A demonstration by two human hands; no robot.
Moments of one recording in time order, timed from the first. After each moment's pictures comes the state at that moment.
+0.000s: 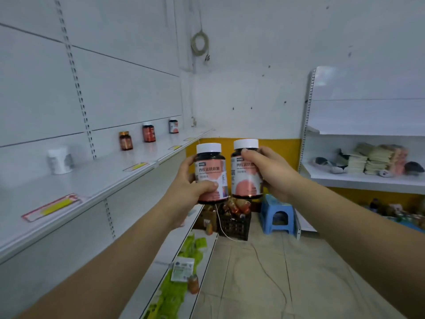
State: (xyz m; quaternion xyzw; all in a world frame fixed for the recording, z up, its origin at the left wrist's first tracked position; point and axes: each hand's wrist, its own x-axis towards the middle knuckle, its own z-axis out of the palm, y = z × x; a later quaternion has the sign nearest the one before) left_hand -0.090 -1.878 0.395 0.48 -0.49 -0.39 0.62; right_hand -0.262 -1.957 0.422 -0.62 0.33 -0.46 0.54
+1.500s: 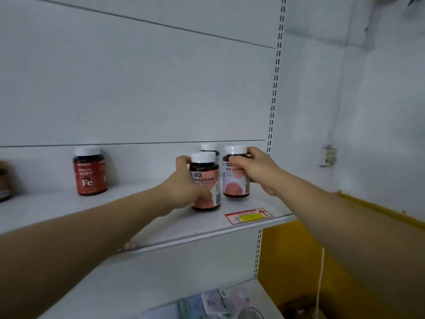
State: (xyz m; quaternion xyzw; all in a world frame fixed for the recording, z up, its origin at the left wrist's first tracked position) left_hand 0.226 -2.691 0.411 0.81 -0.21 -0.02 0.54; right_hand 0.217 -2.890 0.429 -0.81 0.02 -0.20 0.55
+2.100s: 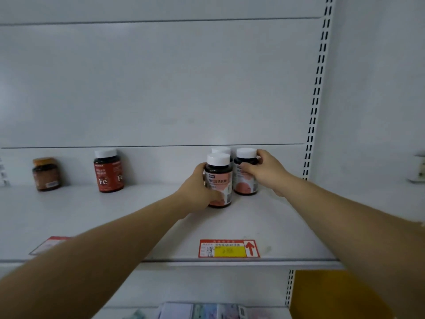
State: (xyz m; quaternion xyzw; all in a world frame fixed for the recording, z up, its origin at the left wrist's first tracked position) left_hand 0.265 -2.770 0.408 0.87 -0.08 0.06 0.49; right_hand 0.337 -2.960 0.416 -0.83 -0.08 -0.13 0.53
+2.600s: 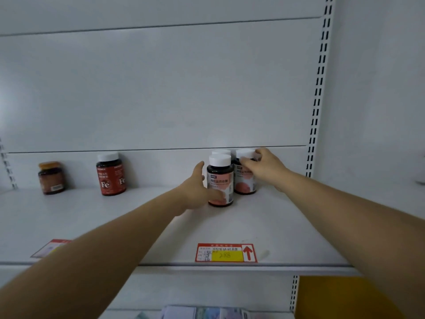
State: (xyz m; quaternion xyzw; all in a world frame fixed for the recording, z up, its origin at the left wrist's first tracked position) left_hand 0.280 -2.765 0.414 0.88 -0.05 0.00 0.47; right_hand 0.342 -2.961 0.431 -0.88 -0.06 -0.14 0.45
